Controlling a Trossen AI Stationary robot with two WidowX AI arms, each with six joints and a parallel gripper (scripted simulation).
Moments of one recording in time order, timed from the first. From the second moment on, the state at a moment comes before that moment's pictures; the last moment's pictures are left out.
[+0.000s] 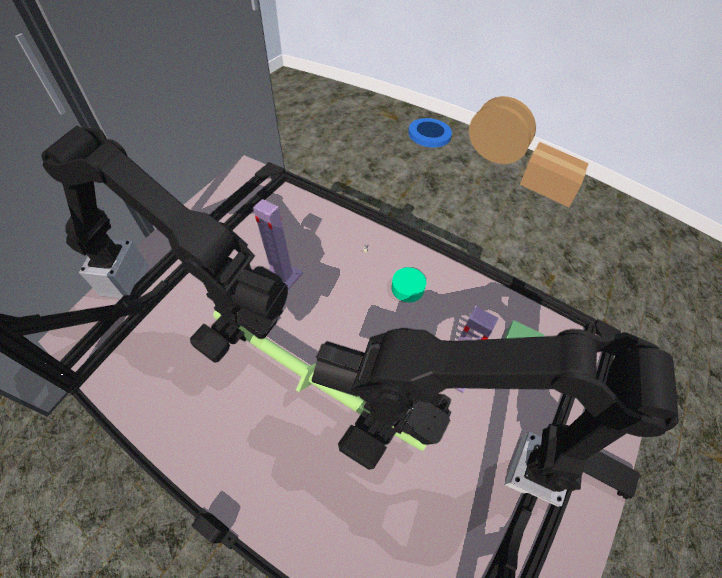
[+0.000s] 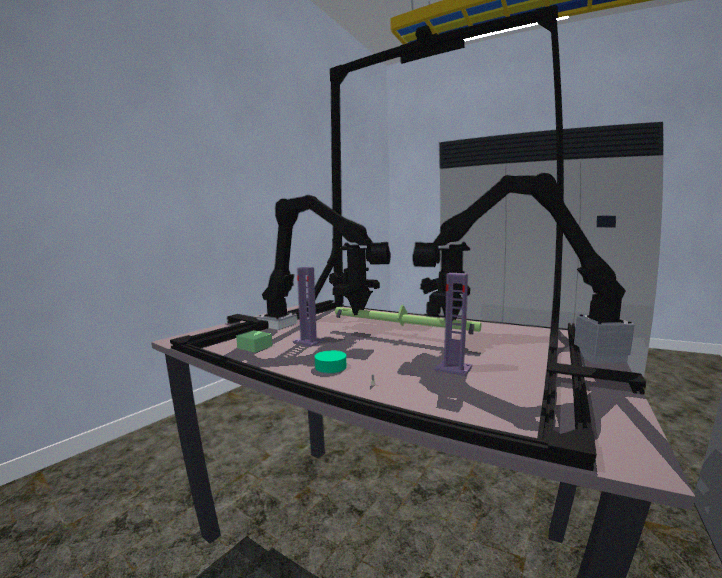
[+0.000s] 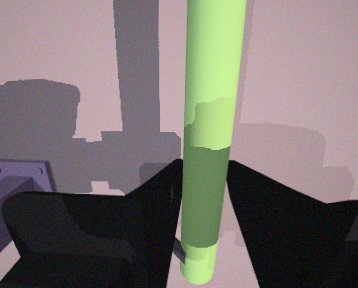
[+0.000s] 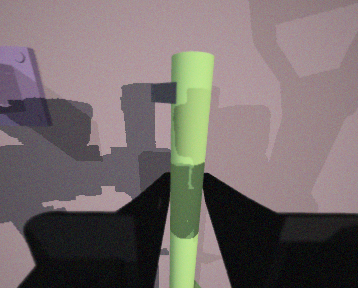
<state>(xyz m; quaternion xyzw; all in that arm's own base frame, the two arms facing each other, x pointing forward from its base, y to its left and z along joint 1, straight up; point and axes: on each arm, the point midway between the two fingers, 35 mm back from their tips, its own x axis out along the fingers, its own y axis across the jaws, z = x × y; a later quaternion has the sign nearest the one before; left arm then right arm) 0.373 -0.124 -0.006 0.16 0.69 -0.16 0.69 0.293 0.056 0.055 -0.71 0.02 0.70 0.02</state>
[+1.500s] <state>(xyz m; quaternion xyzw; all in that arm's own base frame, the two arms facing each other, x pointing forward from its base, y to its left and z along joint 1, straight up) 0.373 -0.124 -0.040 0.16 0.69 -0.17 0.69 0.294 0.057 0.022 -0.71 0.02 0.70 0.02</state>
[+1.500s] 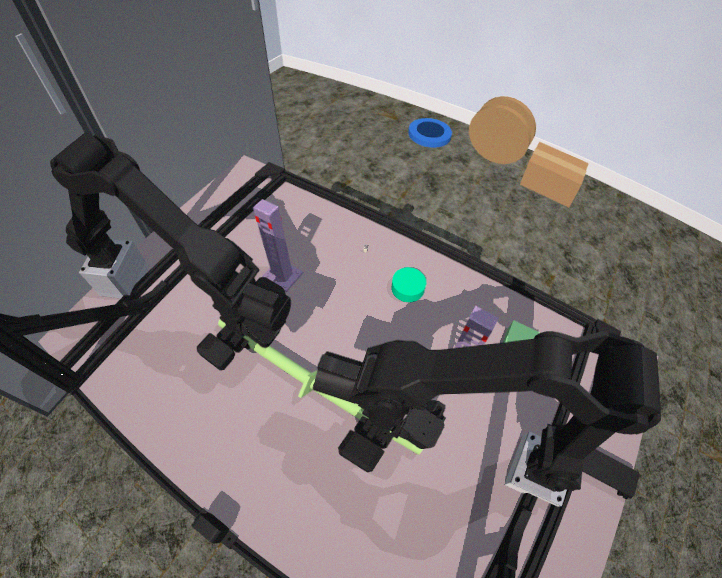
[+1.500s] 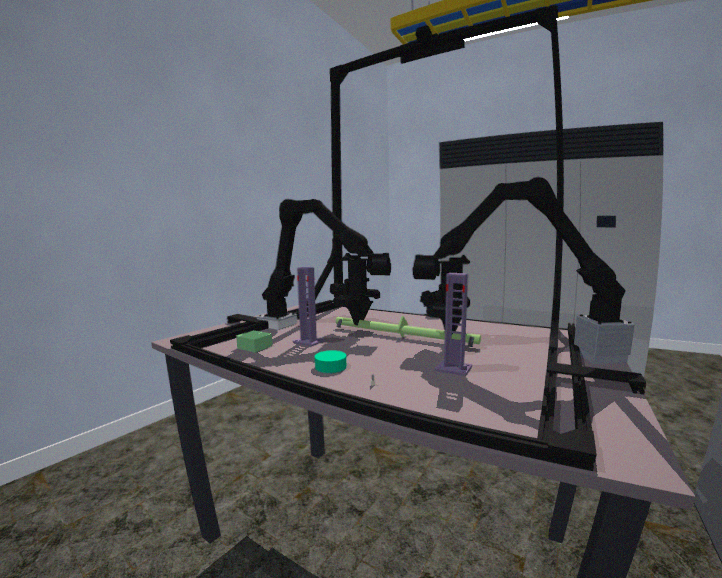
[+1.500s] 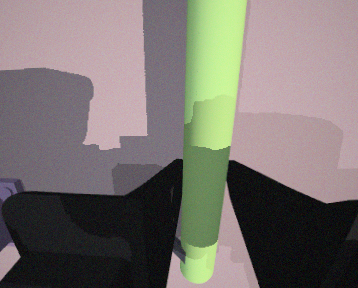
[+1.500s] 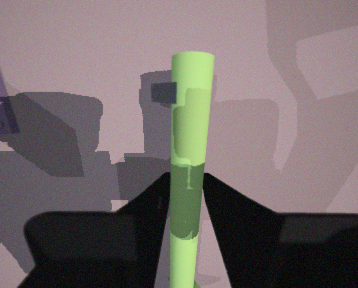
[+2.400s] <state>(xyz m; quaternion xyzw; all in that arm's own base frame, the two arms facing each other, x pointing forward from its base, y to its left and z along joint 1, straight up) 0.370 -0.123 -0.038 0.16 0.69 -0.16 0.68 0.291 0.056 0.026 -0.71 0.02 0.71 0.02</state>
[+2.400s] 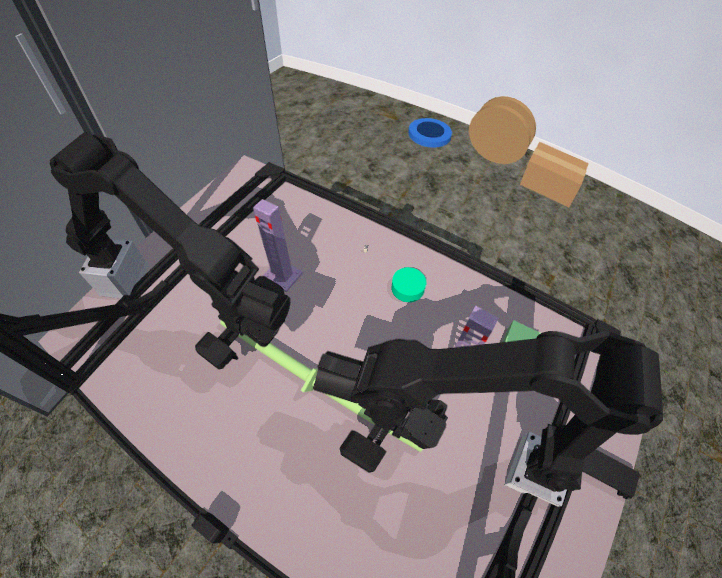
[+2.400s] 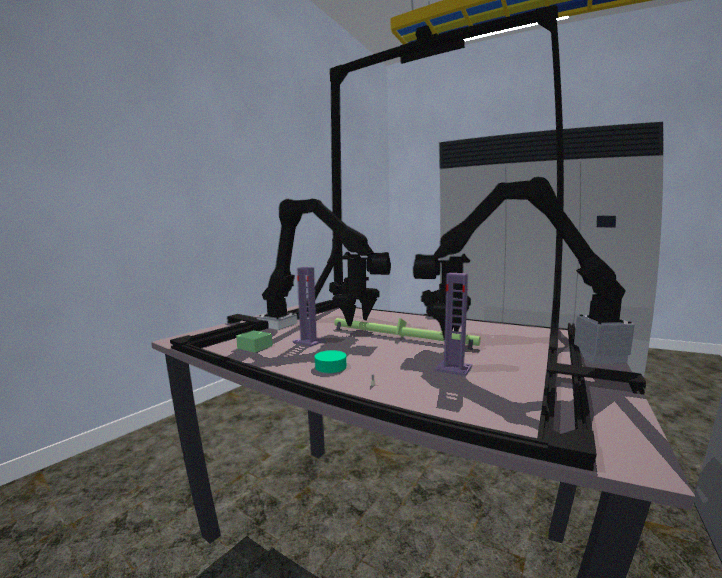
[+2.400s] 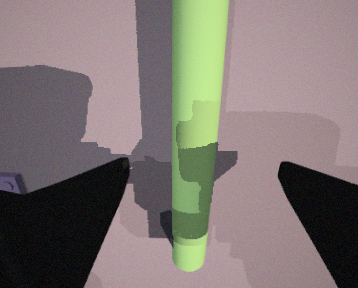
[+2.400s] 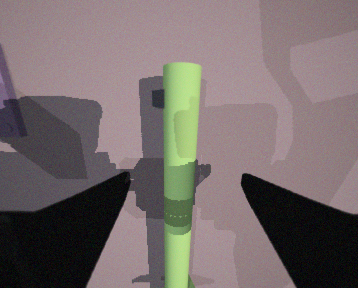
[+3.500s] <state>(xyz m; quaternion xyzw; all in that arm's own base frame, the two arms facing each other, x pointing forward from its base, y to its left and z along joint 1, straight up) 0.371 -0.123 -0.005 0.16 0.69 -0.17 0.69 0.291 0.056 0.056 -0.71 0.02 0.70 0.02</state>
